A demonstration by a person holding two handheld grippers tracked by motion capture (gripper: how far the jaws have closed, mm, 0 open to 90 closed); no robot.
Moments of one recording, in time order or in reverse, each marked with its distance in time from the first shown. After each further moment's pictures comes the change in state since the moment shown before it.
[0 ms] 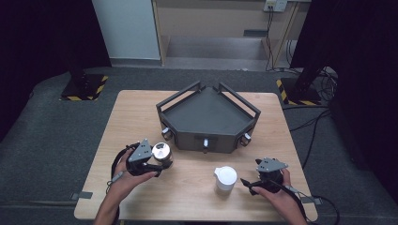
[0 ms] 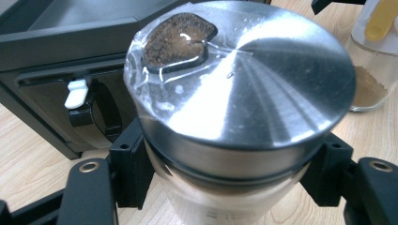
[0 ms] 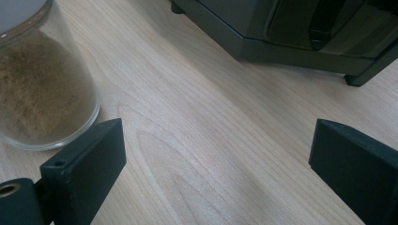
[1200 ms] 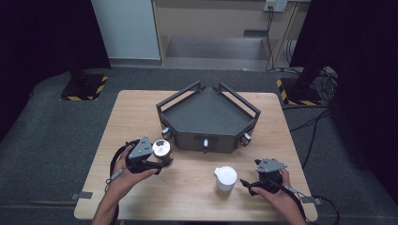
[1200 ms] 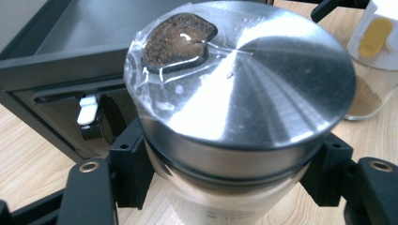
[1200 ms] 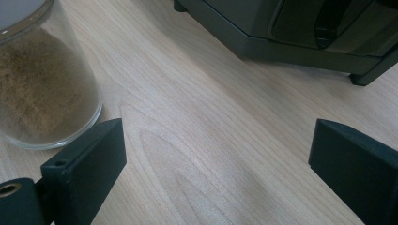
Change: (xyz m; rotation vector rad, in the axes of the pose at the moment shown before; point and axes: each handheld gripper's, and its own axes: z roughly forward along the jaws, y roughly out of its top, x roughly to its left) left arm -0.002 0.022 -0.006 0.015 0.007 0.002; right arm 0.001 0.000 0.002 0.004 0.004 -0.001
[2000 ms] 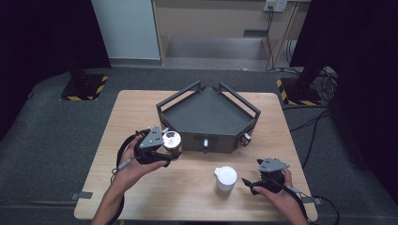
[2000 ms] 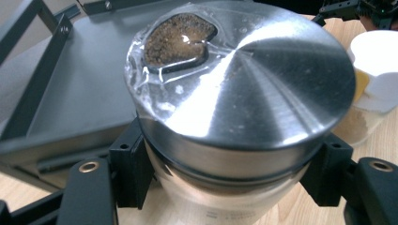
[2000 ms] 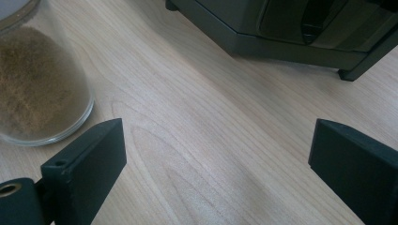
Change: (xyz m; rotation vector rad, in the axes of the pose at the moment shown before) left arm -0.001 0.062 0.010 0.037 -0.026 0.069; right arm -0.002 -0.002 -0.004 0.000 -0.014 0.011
